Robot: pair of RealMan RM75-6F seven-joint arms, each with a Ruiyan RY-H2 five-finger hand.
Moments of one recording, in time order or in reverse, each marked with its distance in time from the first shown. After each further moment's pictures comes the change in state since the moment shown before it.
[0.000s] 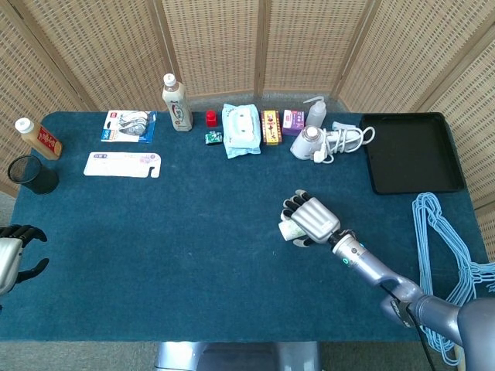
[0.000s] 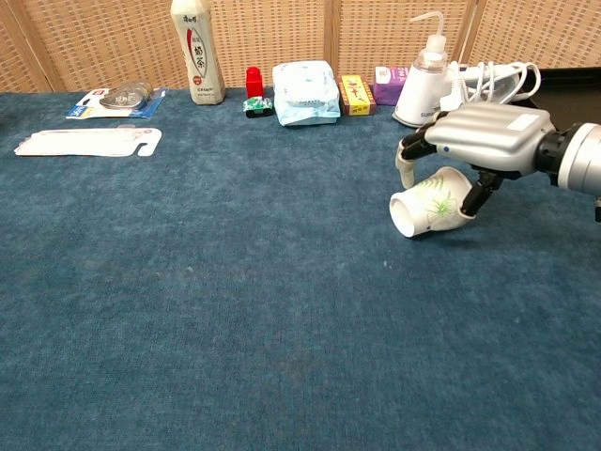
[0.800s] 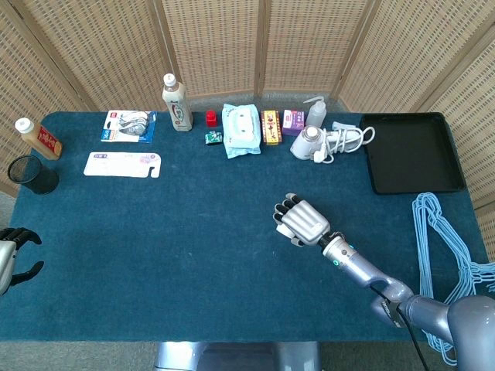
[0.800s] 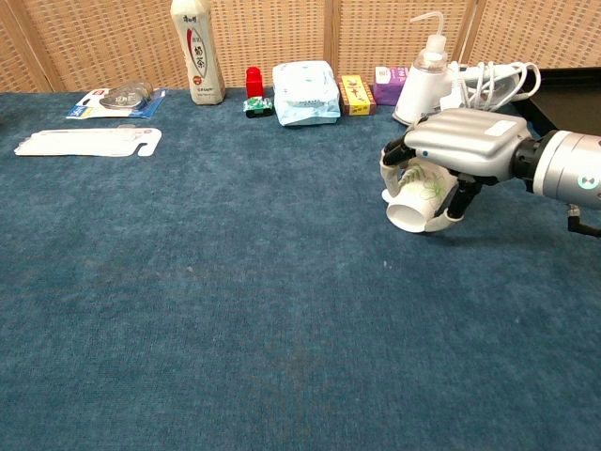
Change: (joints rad) left arm 0.012 0.001 0.003 0.026 -0.010 -0.003 -0.034; right arm 0.015 -0.036 0.012 -0.020 0.039 0.000 -0.007
